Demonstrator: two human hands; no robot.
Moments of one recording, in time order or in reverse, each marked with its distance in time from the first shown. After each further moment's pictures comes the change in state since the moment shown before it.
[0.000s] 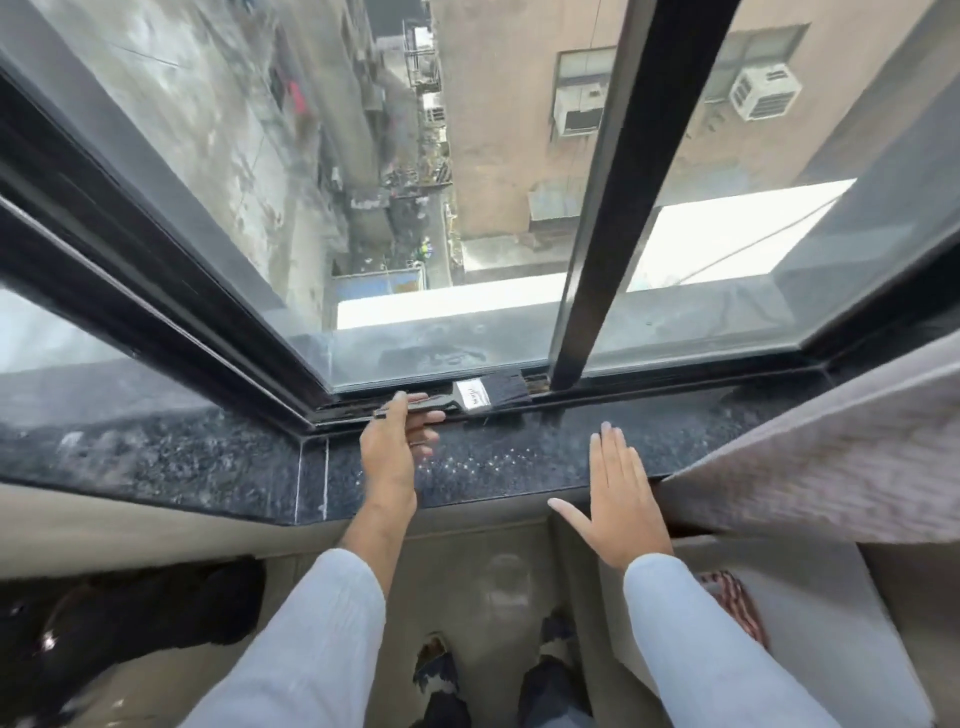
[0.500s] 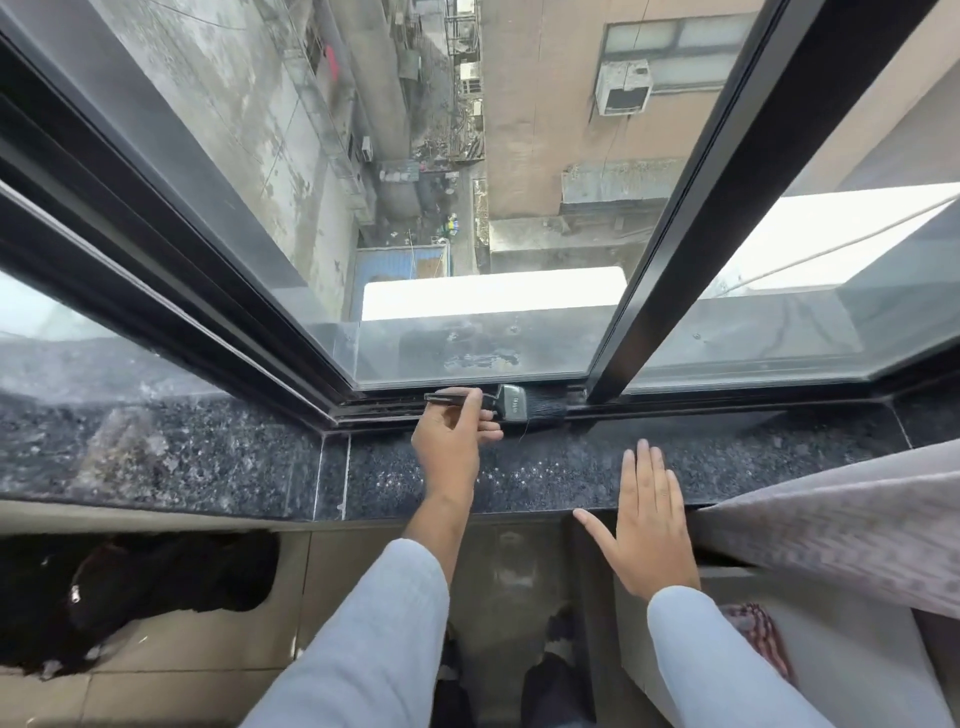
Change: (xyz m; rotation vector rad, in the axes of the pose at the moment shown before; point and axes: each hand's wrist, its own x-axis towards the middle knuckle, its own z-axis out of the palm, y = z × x) left_hand 0.007 -0.015 0.037 0.150 0.093 0.092; right_hand 0.008 -0.004 0.014 -0.008 0.017 0.051
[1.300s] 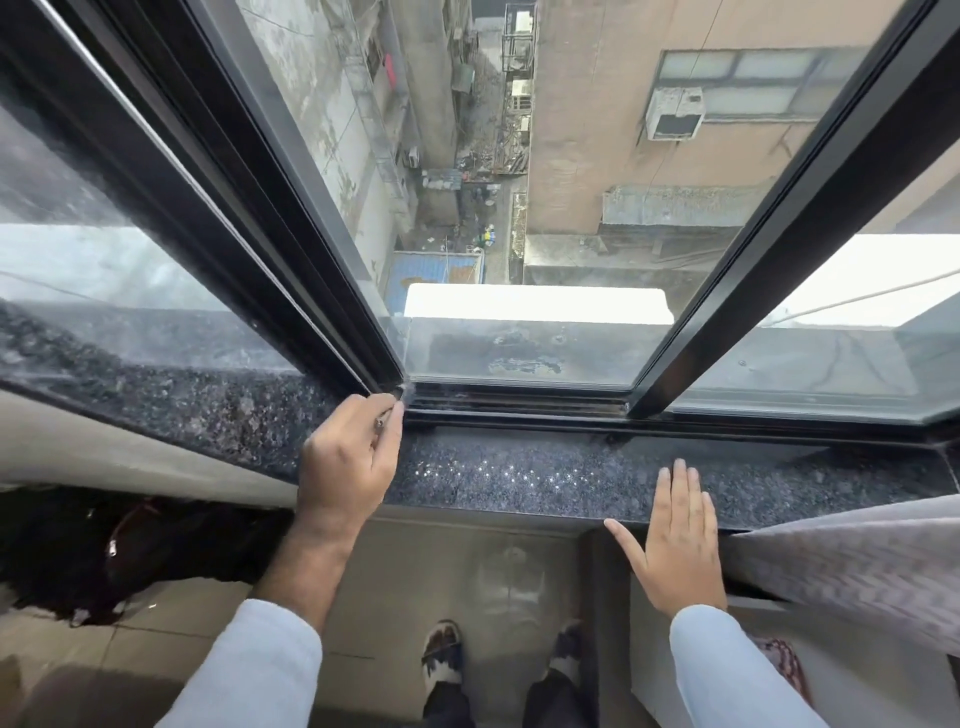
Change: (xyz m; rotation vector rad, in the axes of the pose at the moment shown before) left_hand -0.012 0.072 -0.158 0.821 0.125 1.014; right_hand -0.001 -0.003 -0.006 0.038 0.014 -0.004
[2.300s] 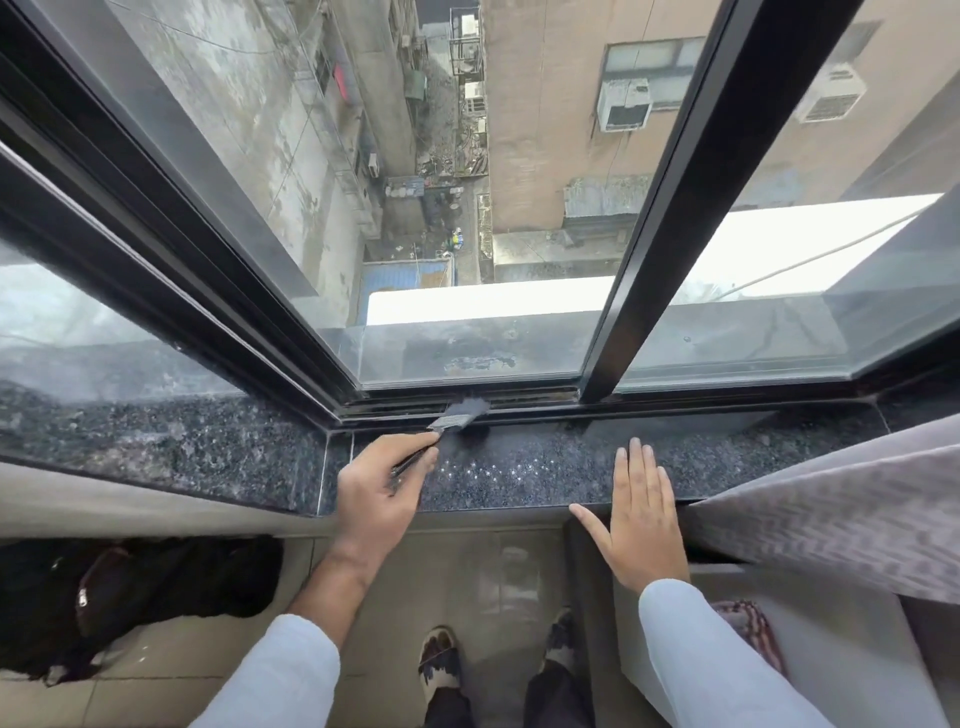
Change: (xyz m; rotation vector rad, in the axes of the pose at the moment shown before) left_hand -0.038 0.045 0.047 -0.447 -0.241 -0.226; right_hand -0.002 0.003 0.002 -0.007 -0.004 -0.015
